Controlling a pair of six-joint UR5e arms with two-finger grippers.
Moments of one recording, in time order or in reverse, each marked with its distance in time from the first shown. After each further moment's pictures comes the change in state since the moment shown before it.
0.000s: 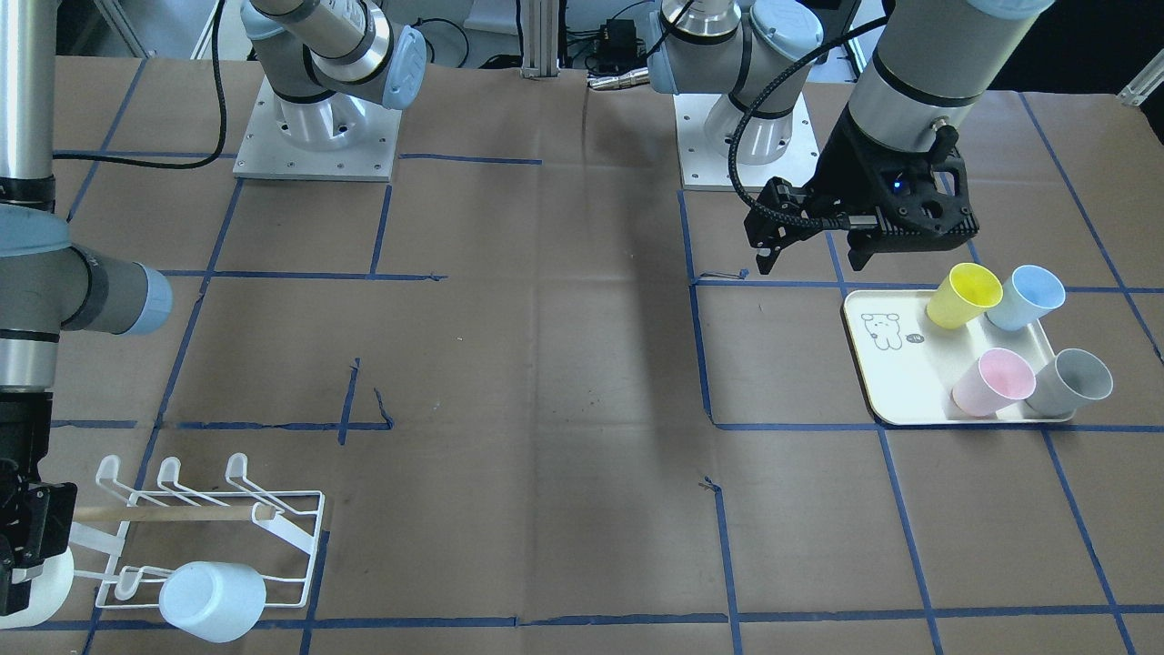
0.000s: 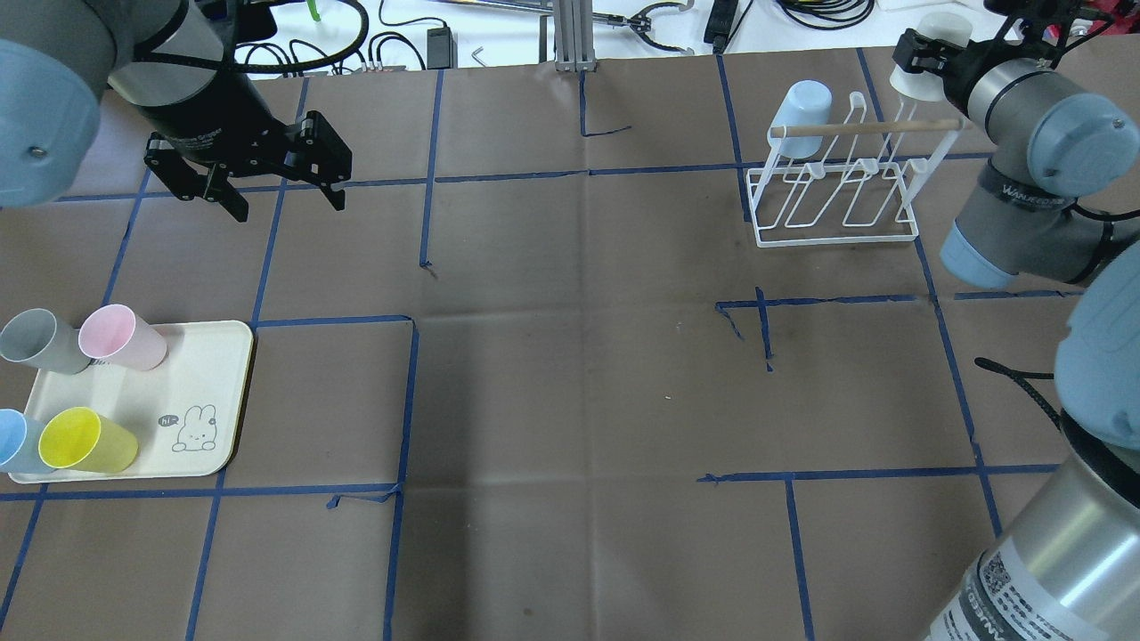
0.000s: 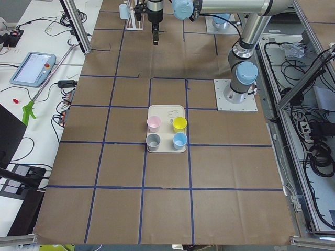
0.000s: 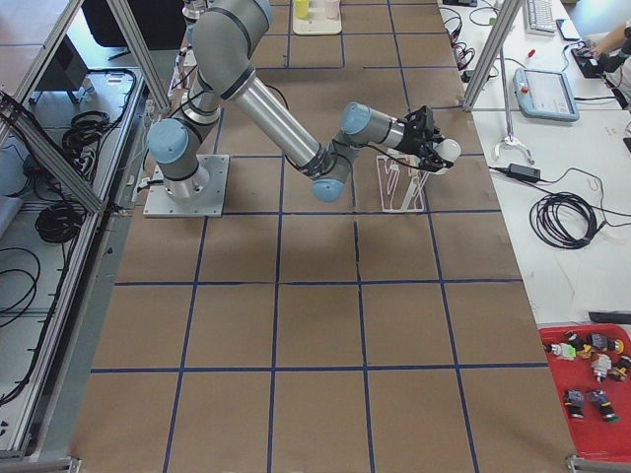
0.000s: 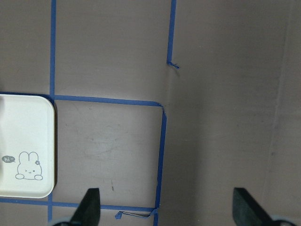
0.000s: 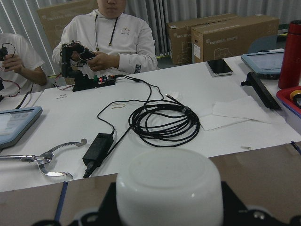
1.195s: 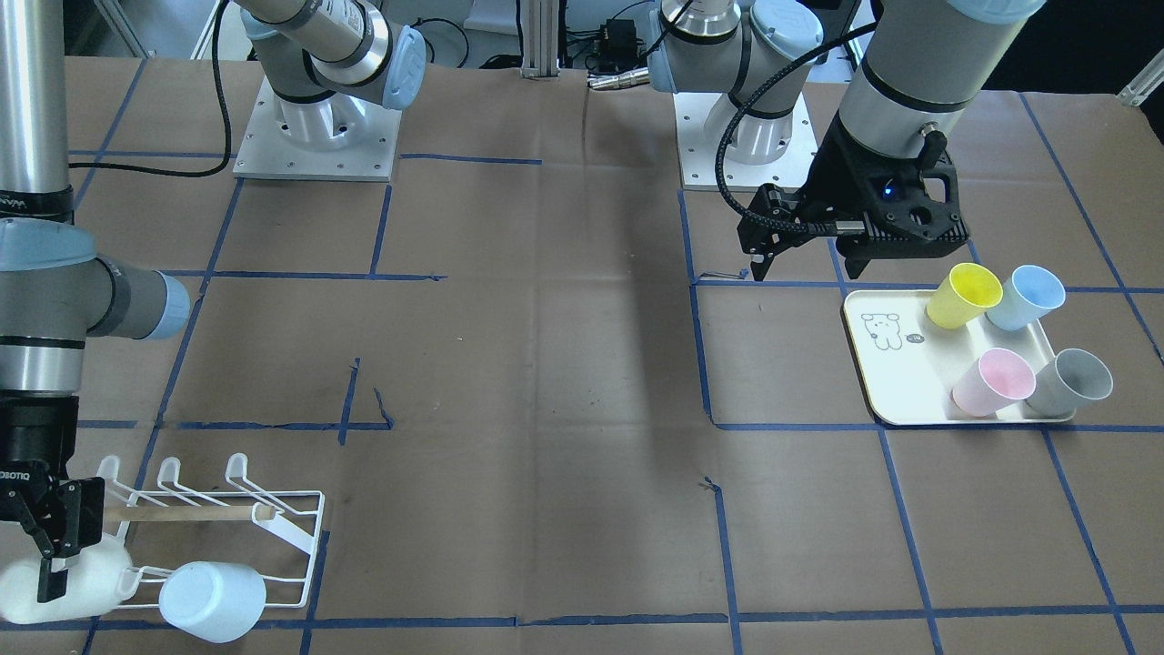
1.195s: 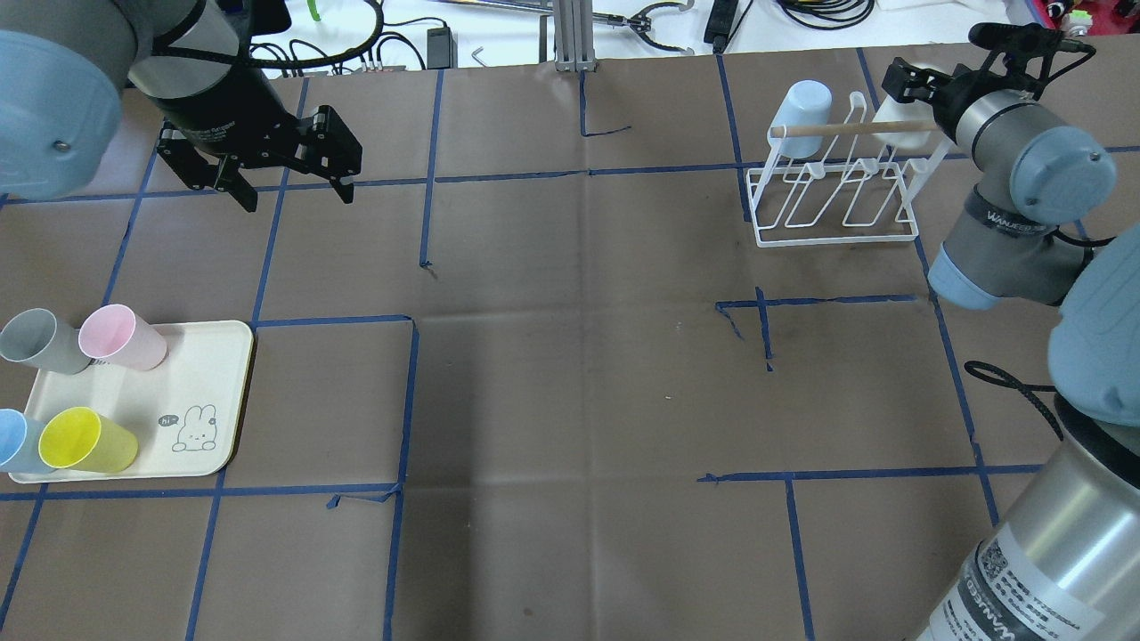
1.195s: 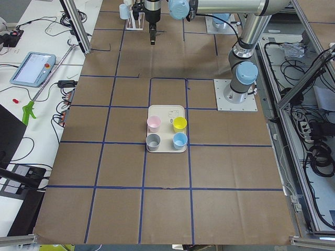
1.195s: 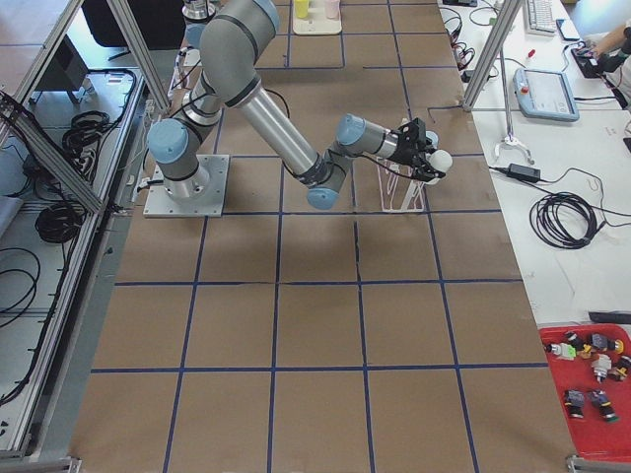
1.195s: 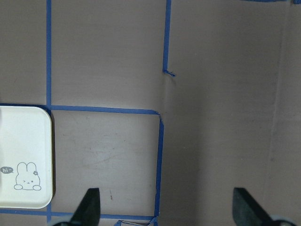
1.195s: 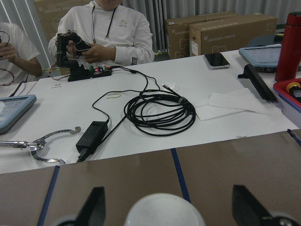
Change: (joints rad) left arm -0.019 -0.011 0.009 0.017 0.014 0.014; right arm 0.000 0.033 0.040 -0.070 -0.014 -0.023
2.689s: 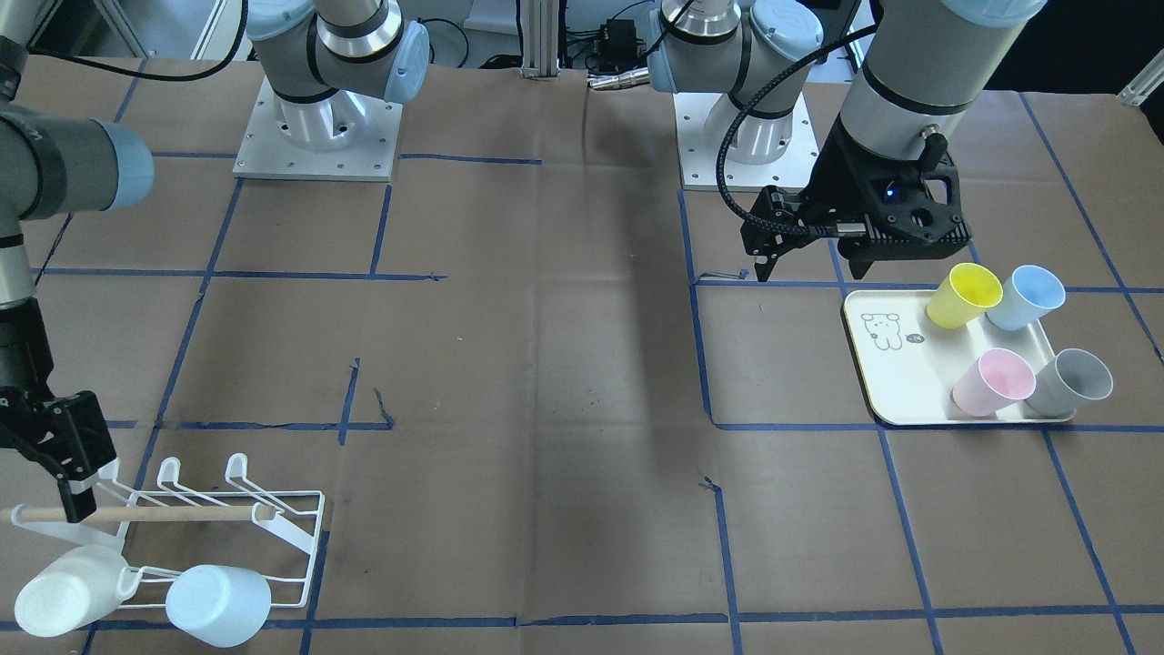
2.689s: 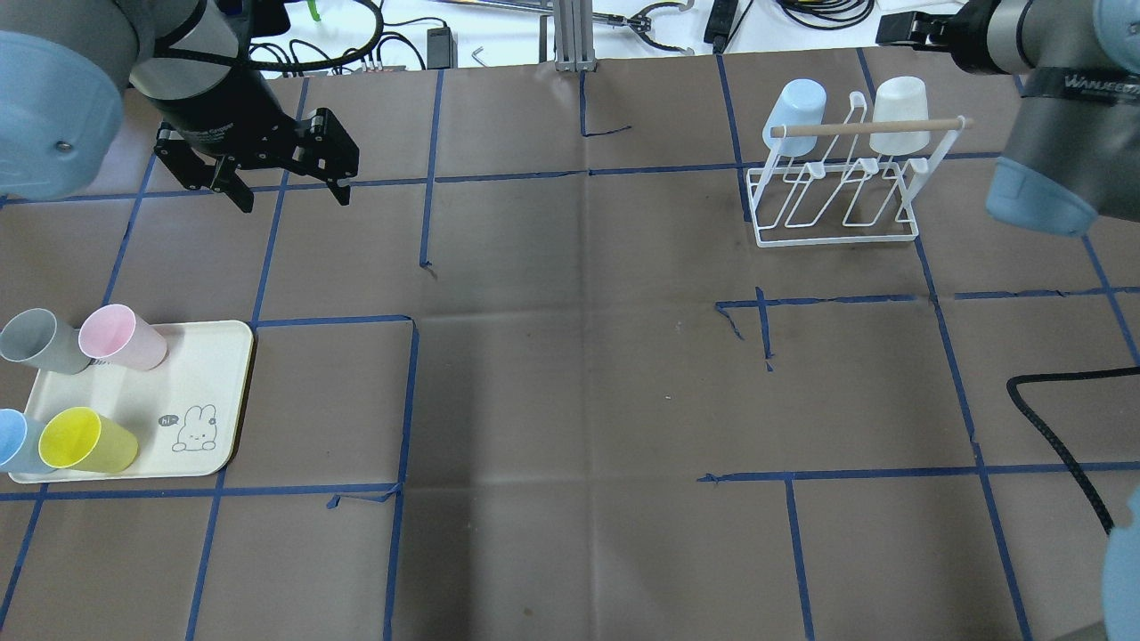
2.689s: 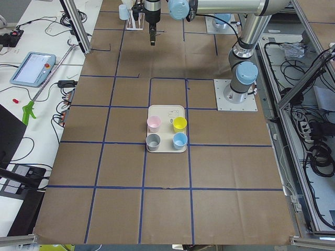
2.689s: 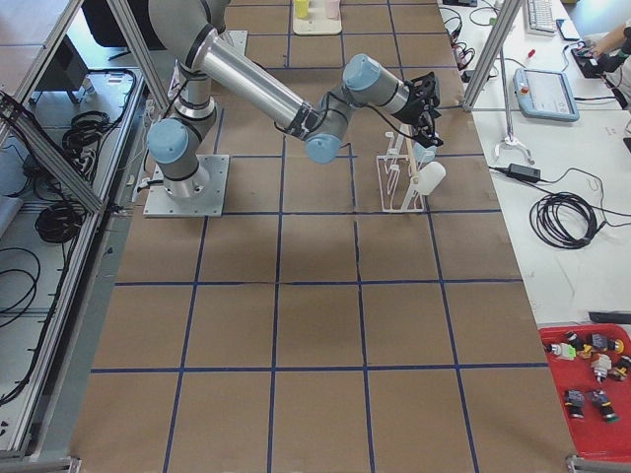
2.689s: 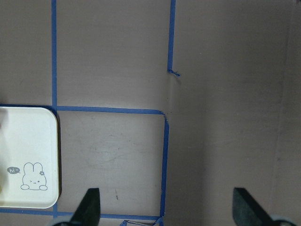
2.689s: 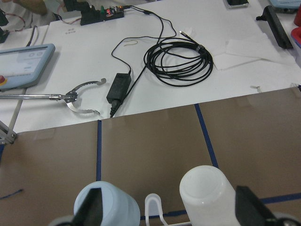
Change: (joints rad) left arm 0.001 -0.001 -0.002 0.000 0.013 0.003; right arm 0.087 -0.344 -0.077 0.833 -0.100 -0.030
